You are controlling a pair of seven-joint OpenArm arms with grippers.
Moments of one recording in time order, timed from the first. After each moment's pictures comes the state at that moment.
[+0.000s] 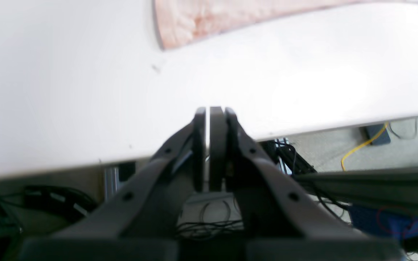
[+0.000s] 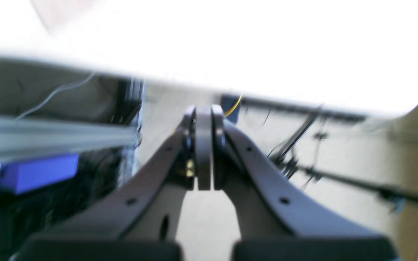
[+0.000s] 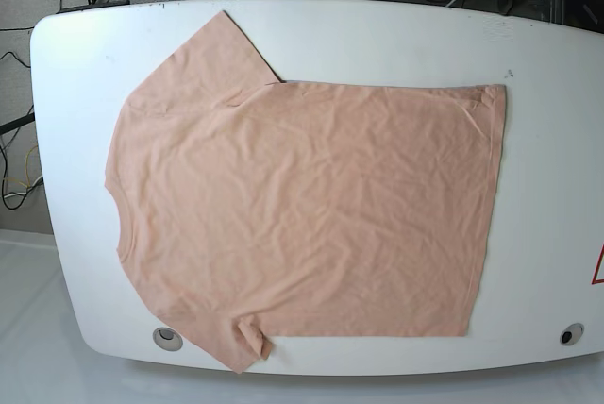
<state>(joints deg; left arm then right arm) 67.8 -20.2 -19.7 113.9 -15.6 -11.3 -5.0 -69.2 13.6 28.0 113.9 15.7 18.5 -5.7</state>
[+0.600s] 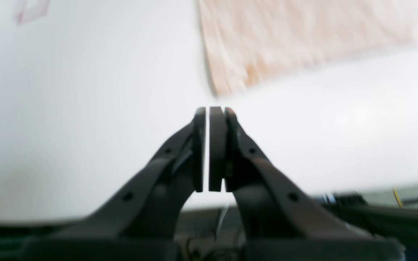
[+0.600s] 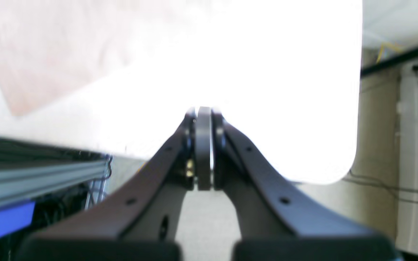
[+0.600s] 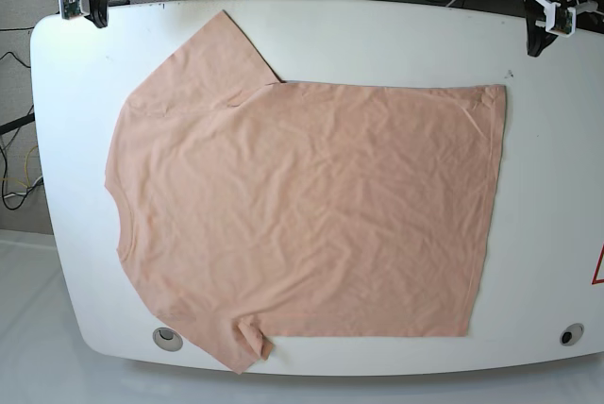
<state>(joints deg) 59.4 -21.3 -26.3 116.4 -15.6 -13.2 2.3 -60.6 17.2 31.7 116.4 17.1 18.5 -13.0</state>
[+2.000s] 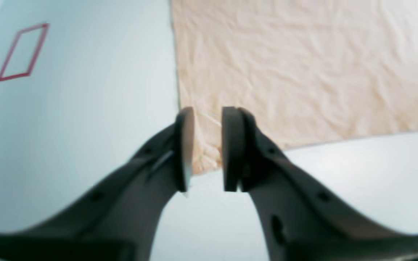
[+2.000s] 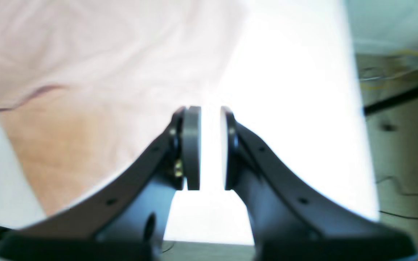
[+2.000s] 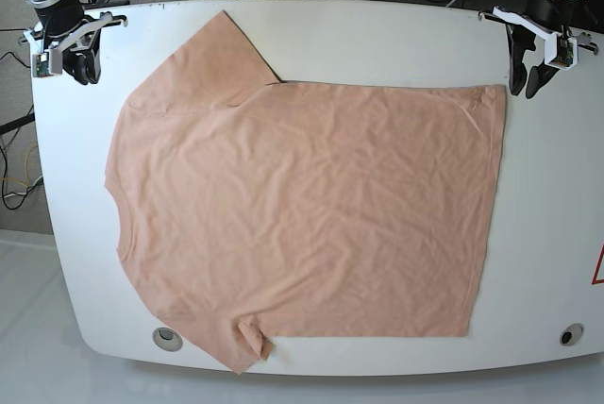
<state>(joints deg) 50.9 -19.2 -26.3 121.3 -21.8 -16.5 7.7 -40.1 14.4 42.0 116.4 33.9 28.7 -36.5</state>
